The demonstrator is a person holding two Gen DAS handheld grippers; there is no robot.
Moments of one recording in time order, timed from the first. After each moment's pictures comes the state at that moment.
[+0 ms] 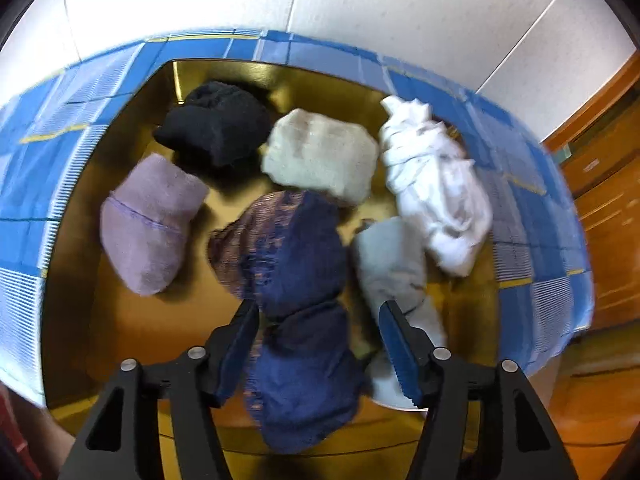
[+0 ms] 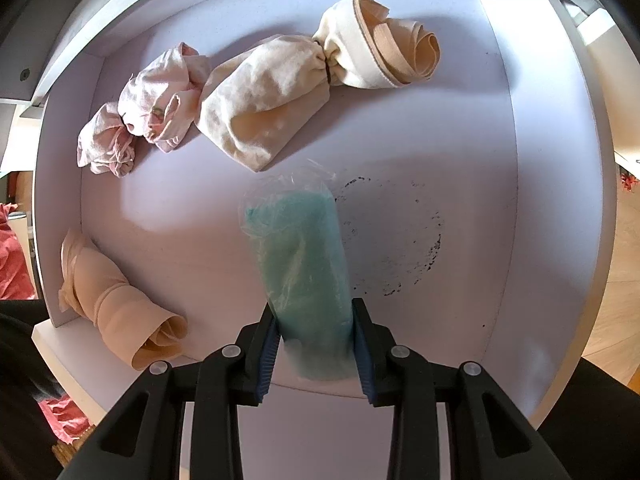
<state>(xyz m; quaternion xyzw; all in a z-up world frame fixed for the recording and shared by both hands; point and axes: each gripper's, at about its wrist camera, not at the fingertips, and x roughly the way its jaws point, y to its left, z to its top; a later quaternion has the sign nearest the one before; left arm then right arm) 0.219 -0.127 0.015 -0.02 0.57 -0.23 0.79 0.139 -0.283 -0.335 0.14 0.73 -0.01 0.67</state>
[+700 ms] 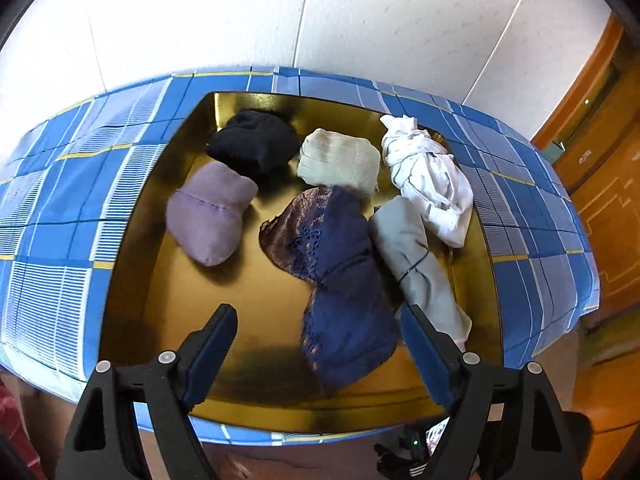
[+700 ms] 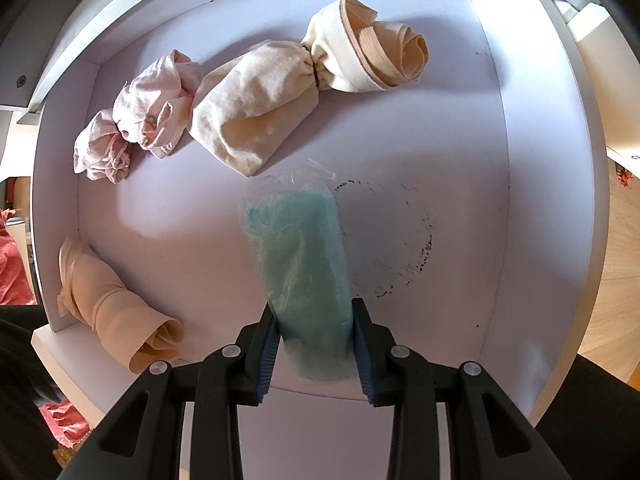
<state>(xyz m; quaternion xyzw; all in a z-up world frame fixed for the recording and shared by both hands) 0.174 -0.084 0.039 0.02 0.50 -0.22 0.84 0.136 -0.287 -0.329 0.14 0.72 -0.02 0.67</state>
